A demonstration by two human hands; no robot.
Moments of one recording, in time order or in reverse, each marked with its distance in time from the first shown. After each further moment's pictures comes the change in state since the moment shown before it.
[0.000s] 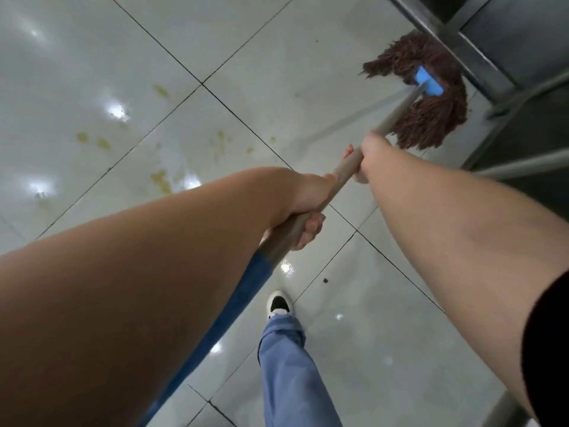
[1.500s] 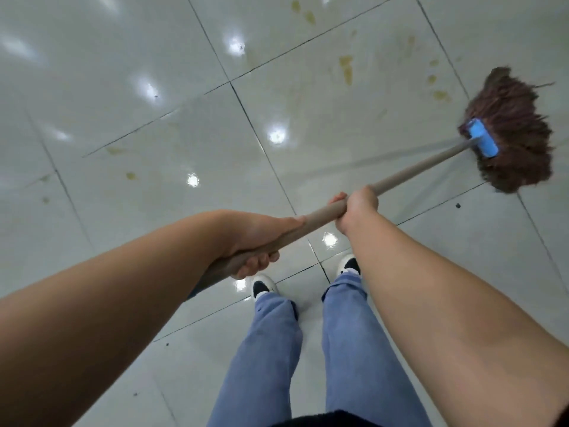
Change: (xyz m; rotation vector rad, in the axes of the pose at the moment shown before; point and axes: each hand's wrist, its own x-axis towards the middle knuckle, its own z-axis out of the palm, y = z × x) left_hand -0.114 -0.661 -0.036 -0.146 -0.010 -0.201; right_hand -0.251 0.618 -0.025 -0.143 -0.151 0.068
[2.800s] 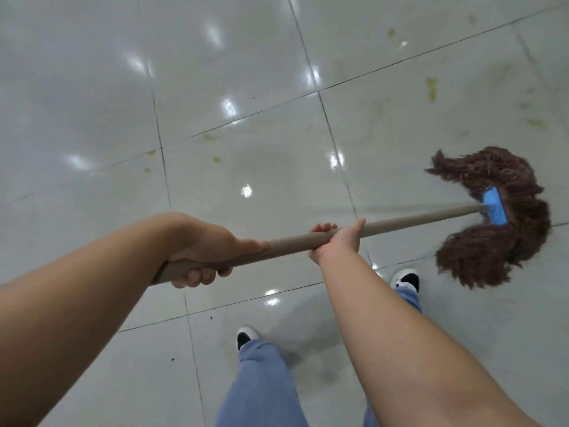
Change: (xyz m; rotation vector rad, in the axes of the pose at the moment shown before) left_hand -0.049 -0.202 0.013 0.102 0.202 -0.151; right_hand -0.105 0.176 -0.020 0.193 -0.145 0.304
